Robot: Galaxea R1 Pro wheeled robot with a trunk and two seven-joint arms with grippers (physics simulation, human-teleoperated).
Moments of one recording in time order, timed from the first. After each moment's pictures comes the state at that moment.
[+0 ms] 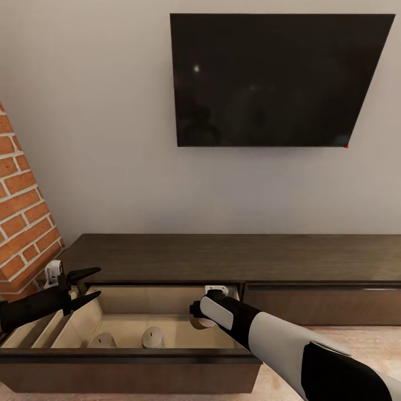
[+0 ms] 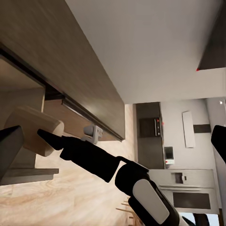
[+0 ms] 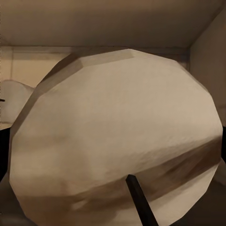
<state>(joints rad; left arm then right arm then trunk) -0.23 0.63 0.08 -1.44 1.98 1.00 0.05 -0.92 0.17 1.25 -0.50 -1.49 0.40 -0.62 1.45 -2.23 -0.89</state>
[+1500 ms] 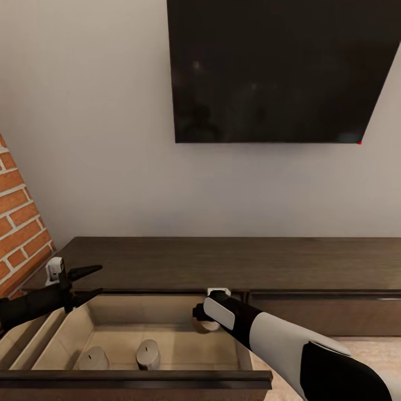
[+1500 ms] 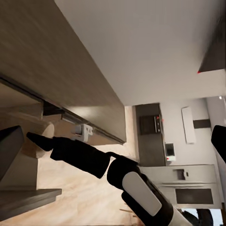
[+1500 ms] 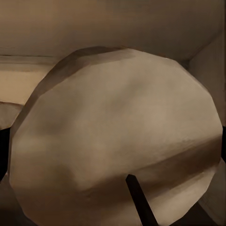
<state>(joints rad) -0.23 0.63 0.08 -1.49 1.98 1.00 0.05 -0.92 0.17 1.25 -0.45 -1.49 0.43 -0.58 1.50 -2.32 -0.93</state>
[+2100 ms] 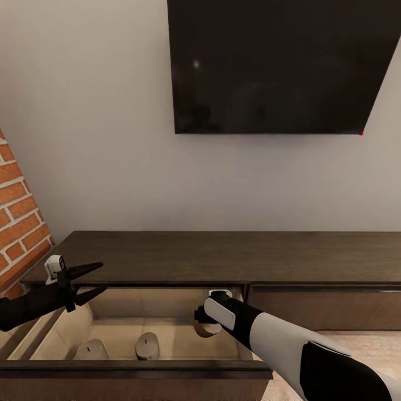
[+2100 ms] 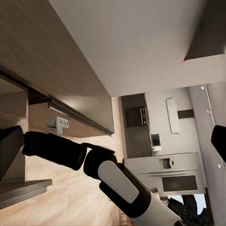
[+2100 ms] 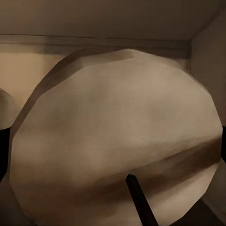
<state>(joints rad) -0.21 0.63 0.08 -1.55 2.05 1.00 0.05 -0.92 0.17 1.25 -0.44 -1.50 0.46 -0.59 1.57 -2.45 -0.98</state>
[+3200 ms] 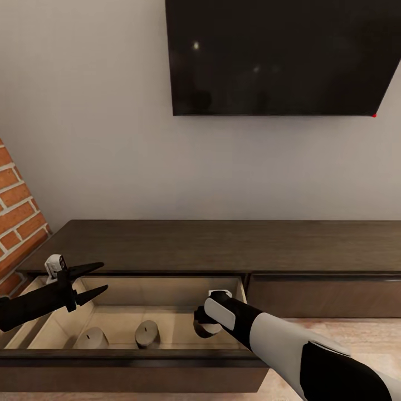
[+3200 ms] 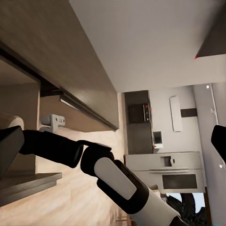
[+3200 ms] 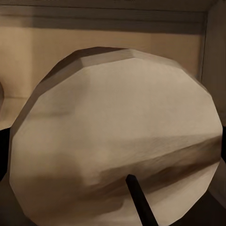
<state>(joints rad) -0.20 0.63 0.08 -1.58 2.06 1.00 0.05 -0.92 0.17 1.25 -0.44 -1.49 0.47 -0.58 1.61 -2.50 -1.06</state>
